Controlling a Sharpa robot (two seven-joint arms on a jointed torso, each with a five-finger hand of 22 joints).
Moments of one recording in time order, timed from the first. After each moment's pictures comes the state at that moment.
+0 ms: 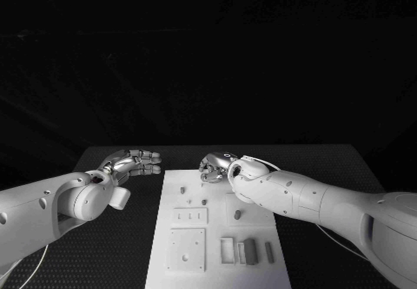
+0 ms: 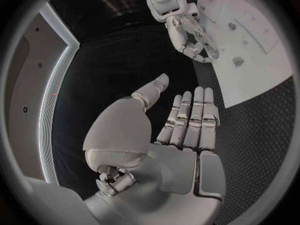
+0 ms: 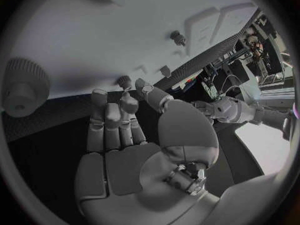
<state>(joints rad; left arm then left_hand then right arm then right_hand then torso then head) 1.35 -0.78 -0.22 1.30 -0.02 -0.16 0.23 1.17 -0.07 0.48 -0.29 0.06 0.69 0.18 0.32 0.43 0.94 0.16 0.07 0.07 0.84 0.16 0.31 0.55 0.02 0.80 0.06 0.11 0.65 1.17 -0.36 -0.04 0.88 -1.47 -0.31 -0.01 1.02 -0.09 0.69 -0.29 0.05 0.85 0.16 0.21 0.52 1.13 0.04 1.11 1.07 1.05 -0.07 1.51 0.94 0.25 1.06 0.01 0.91 1.31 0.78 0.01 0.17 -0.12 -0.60</state>
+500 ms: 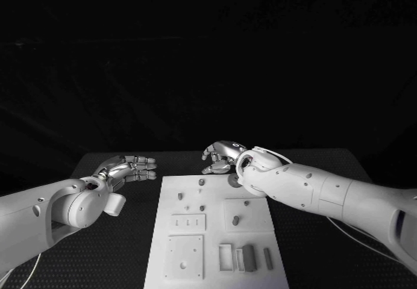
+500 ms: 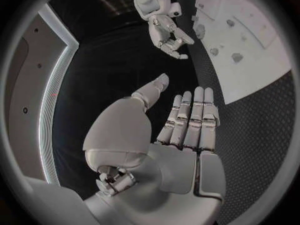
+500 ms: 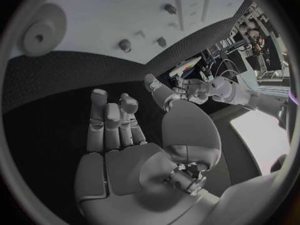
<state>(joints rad) 1.35 -0.79 -0.22 1.29 -0.02 -0.16 0.24 1.17 -0.07 0.48 -0.29 0.06 0.69 0.18 0.32 0.43 0.94 0.16 0.07 0.07 0.84 0.16 0.31 0.55 0.02 0.80 0.06 0.11 0.65 1.24 -0.50 0.00 1.05 -1.42 -0.34 0.00 0.98 -0.14 0.57 -0.29 0.05 0.82 0.16 0.20 0.52 1.12 0.05 1.11 1.08 1.05 -0.06 1.52 0.94 0.25 1.06 0.01 0.91 1.31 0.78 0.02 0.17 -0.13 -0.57</state>
